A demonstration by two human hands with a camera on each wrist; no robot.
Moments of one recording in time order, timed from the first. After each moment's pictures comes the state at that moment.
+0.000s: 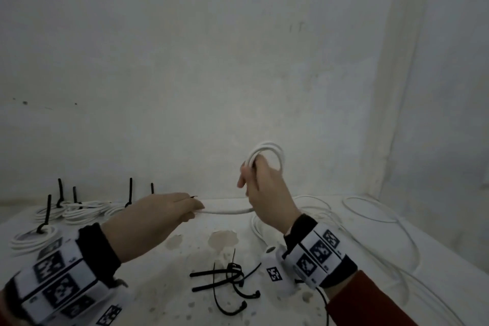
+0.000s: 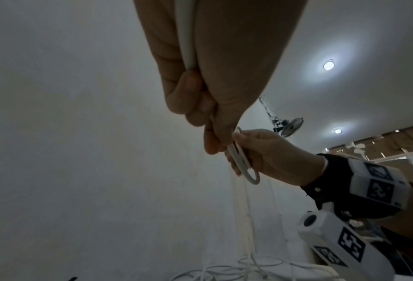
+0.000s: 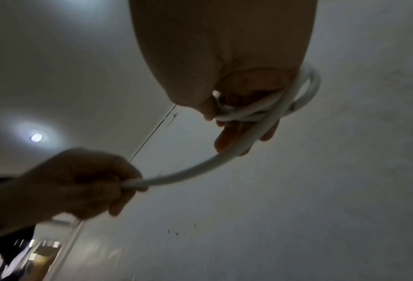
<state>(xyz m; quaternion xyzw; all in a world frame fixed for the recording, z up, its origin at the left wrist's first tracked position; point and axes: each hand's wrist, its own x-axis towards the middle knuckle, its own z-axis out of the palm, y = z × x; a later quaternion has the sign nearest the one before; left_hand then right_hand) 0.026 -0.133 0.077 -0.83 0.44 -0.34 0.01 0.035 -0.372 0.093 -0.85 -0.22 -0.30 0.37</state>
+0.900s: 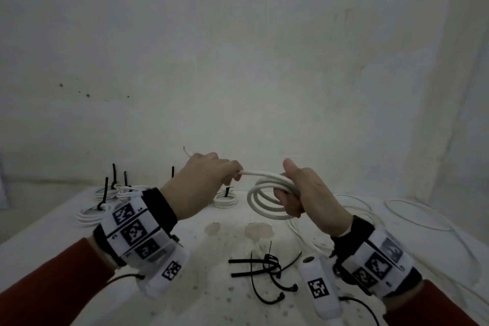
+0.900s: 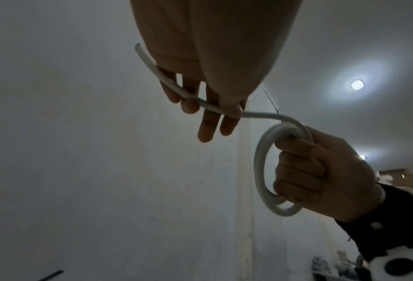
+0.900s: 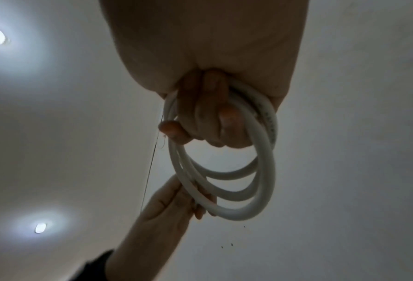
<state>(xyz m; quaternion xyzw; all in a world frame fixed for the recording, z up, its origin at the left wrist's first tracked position) 0.031 -0.134 0.107 -0.86 0.37 -0.34 -0.04 0.005 -0.364 0.101 -0.76 -0.30 -0.09 0.58</state>
